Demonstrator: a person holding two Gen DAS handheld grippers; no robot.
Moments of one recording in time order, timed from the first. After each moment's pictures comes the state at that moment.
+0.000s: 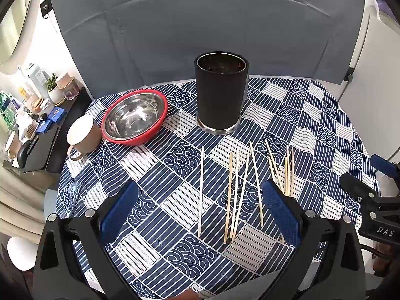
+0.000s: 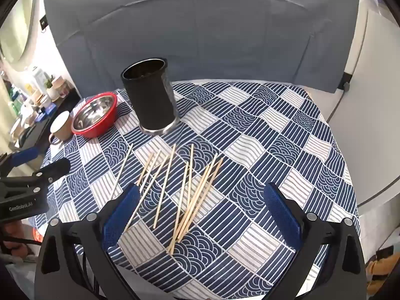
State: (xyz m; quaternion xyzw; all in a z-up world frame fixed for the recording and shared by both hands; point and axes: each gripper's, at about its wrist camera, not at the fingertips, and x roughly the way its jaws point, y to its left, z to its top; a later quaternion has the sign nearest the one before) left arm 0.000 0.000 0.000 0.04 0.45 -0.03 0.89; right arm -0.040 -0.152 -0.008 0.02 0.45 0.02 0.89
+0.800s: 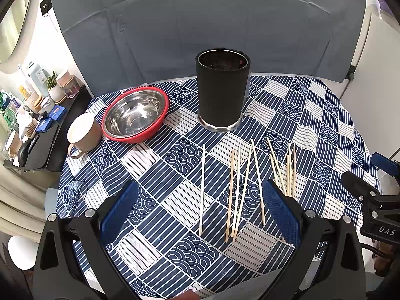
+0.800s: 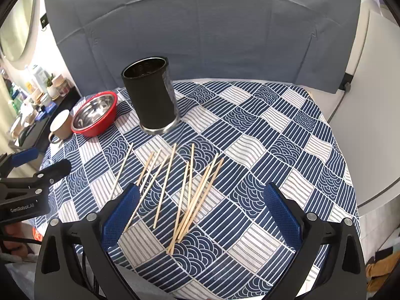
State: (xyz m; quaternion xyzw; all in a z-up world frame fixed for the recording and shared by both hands) left arm -0.001 0.001 -0.004 0.05 0.45 -0.02 0.89; right arm -0.037 -0.152 -0.011 0.02 0.46 0.02 0.89
